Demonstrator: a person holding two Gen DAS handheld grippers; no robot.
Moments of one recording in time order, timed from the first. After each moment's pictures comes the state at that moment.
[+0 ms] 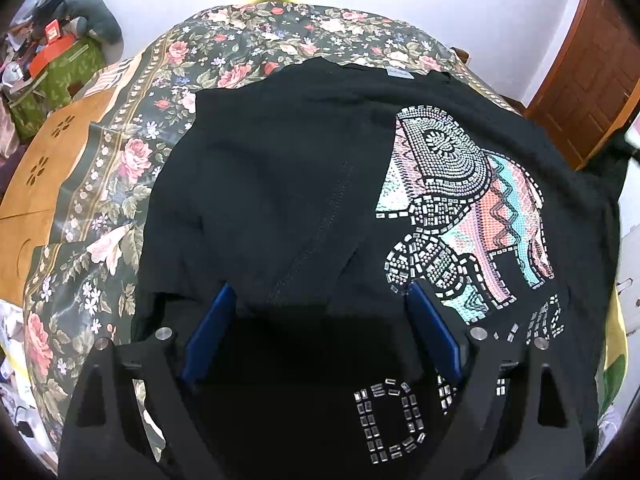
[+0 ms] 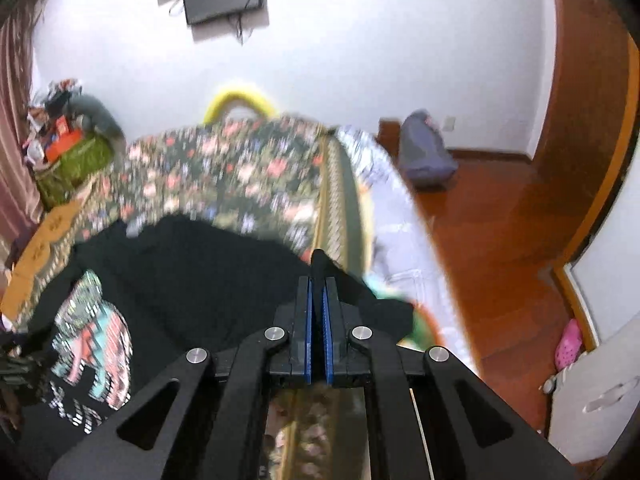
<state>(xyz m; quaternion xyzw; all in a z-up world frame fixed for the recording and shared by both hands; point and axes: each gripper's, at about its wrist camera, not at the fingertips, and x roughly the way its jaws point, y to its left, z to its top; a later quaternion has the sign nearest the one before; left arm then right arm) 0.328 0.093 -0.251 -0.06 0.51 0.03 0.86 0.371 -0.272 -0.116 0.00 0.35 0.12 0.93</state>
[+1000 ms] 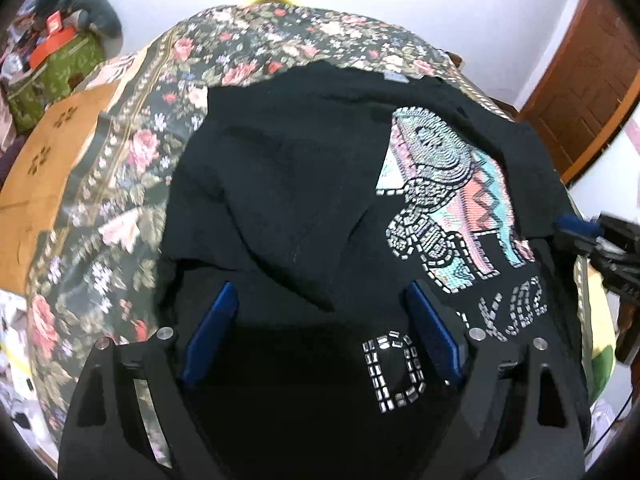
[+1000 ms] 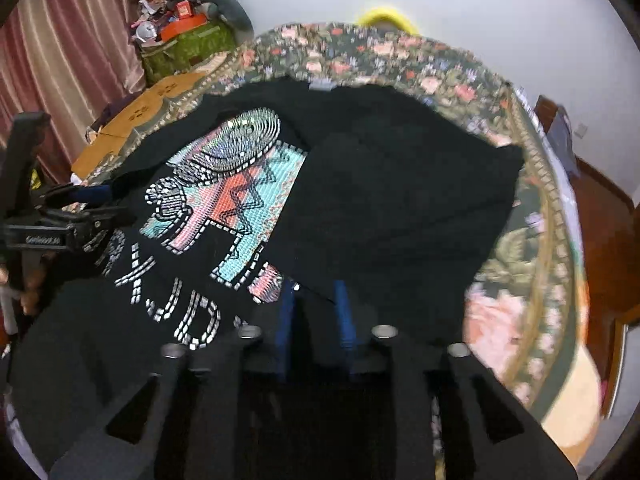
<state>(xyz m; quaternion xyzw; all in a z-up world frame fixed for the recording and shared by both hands) 0.303 0.101 -0.235 -0.07 0.50 0.01 0.86 0.318 -0.152 -0.184 -0.11 0.43 0.33 0.83</state>
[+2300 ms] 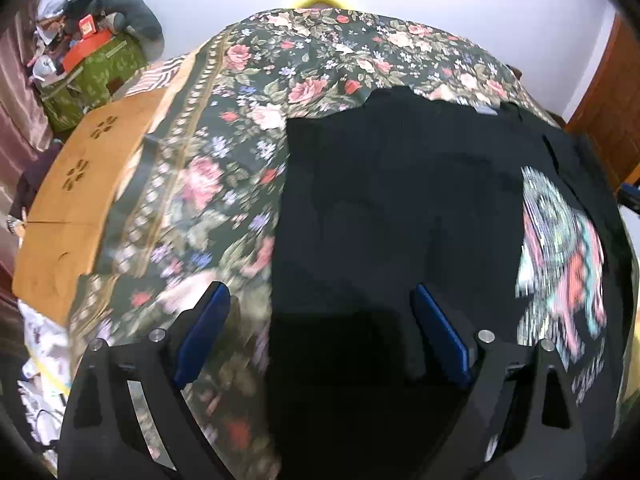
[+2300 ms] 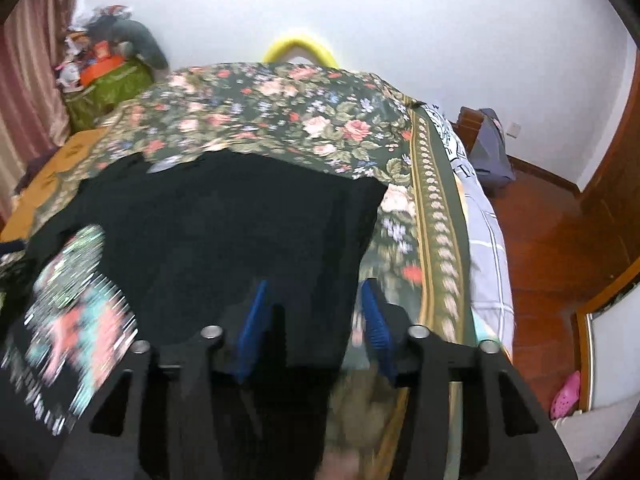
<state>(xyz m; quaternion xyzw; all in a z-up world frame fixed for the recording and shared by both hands) 0.345 0.164 -0.243 -0.05 0.51 0.10 0.85 0.407 -0.187 -0.169 -0.09 0.42 0.23 0.87</state>
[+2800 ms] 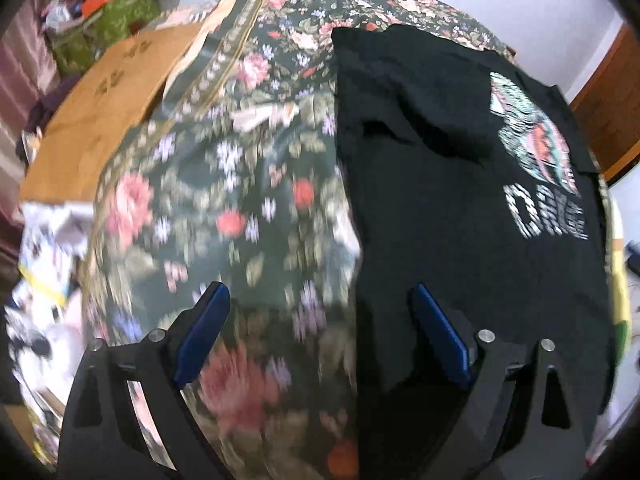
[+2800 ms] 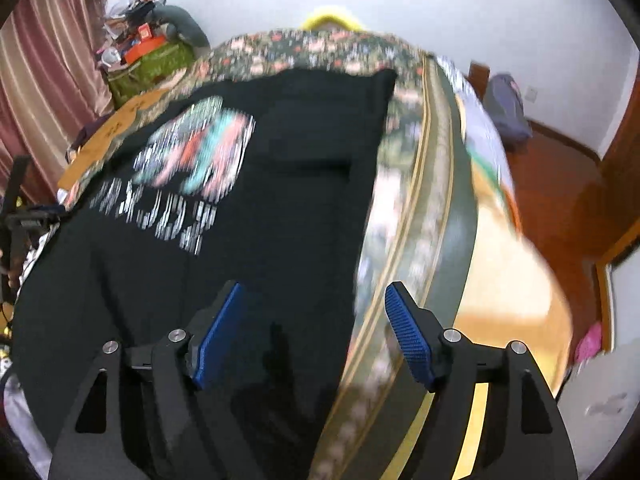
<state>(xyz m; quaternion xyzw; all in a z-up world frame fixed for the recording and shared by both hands) 0.201 0.175 -0.247 -0.12 0.55 0.09 0.82 0.252 -0.241 -0.198 -0.06 0.48 0.26 0.83</state>
